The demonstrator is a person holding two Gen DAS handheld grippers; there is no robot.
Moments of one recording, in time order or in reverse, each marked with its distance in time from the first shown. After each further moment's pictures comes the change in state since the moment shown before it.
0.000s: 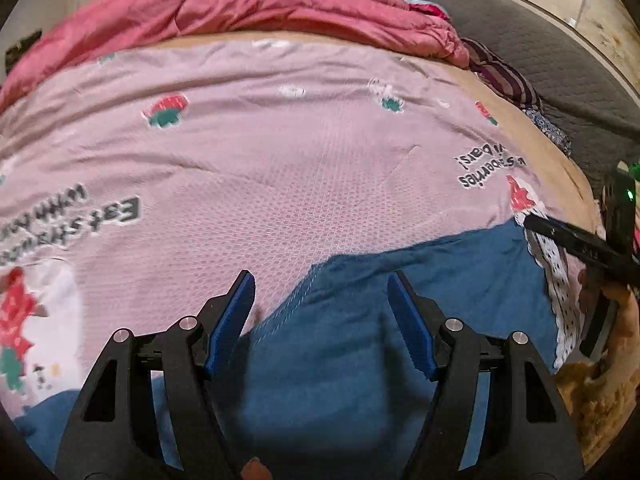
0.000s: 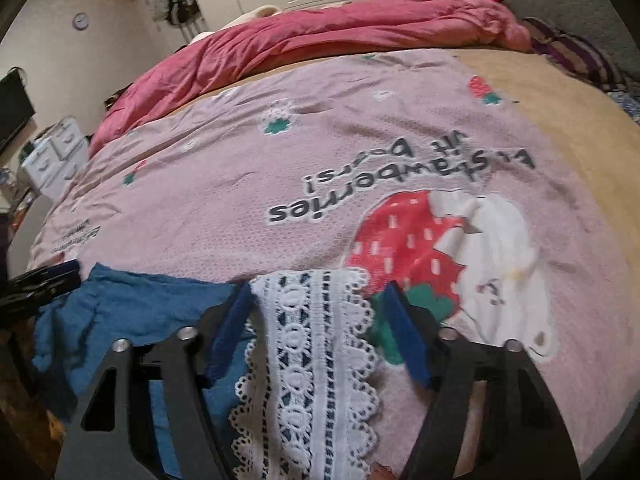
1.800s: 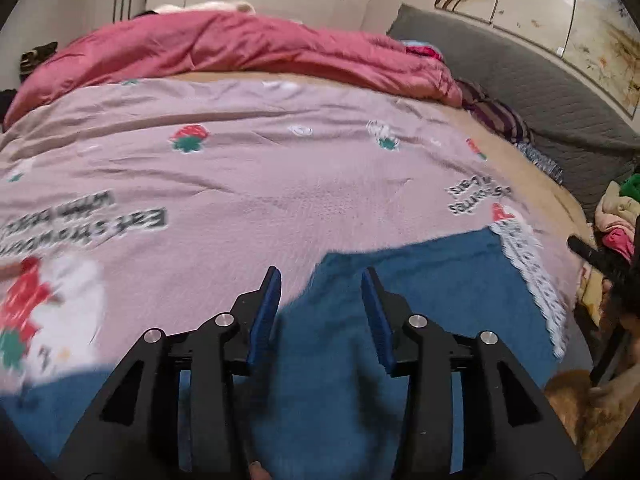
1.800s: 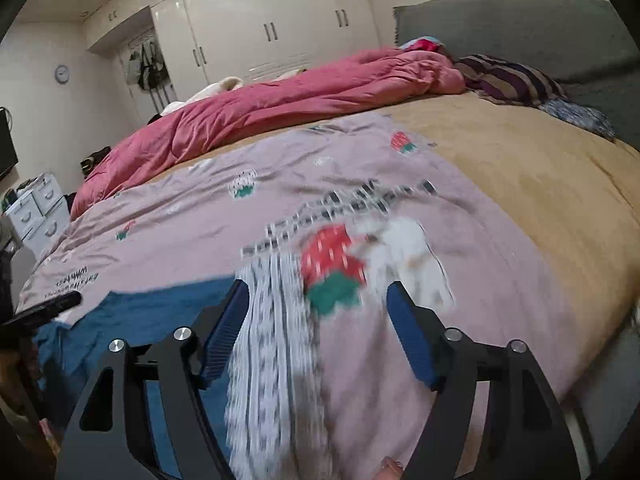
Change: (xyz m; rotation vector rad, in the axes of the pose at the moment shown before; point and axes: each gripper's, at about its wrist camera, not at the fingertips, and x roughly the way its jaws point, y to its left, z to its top) left arm -0.049 0.005 -0.037 -0.008 -0.193 -0.003; right arm -0.094 -0.004 -0.050 0.101 -0.266 -0.159
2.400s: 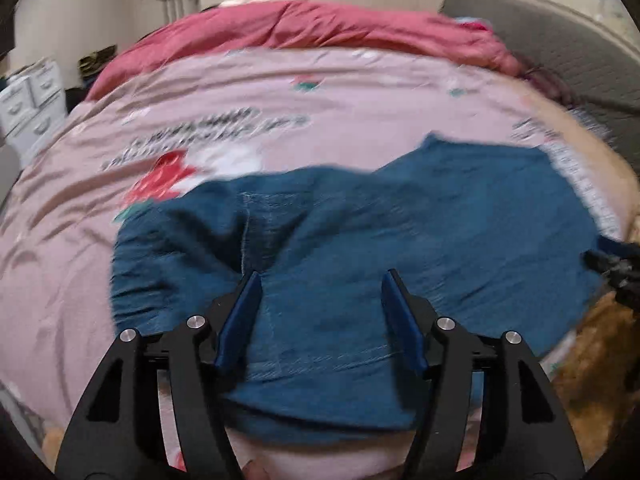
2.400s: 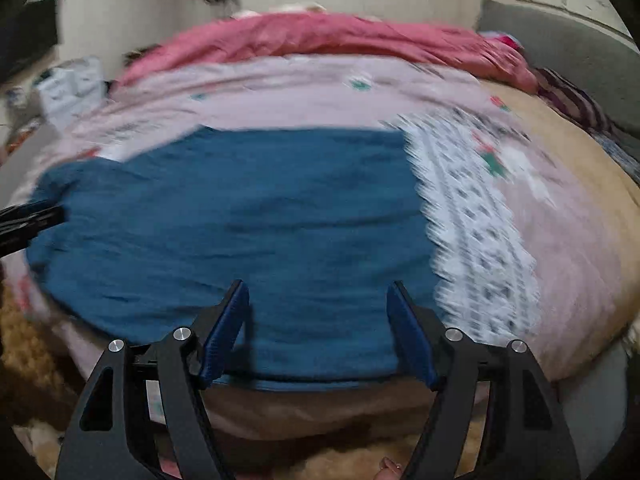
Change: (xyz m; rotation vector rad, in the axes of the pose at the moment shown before) left arm -0.065 0.046 -0.088 0.010 0.085 0.287; right arm 0.003 0.122 -0.101 -0.273 0.231 -0.011
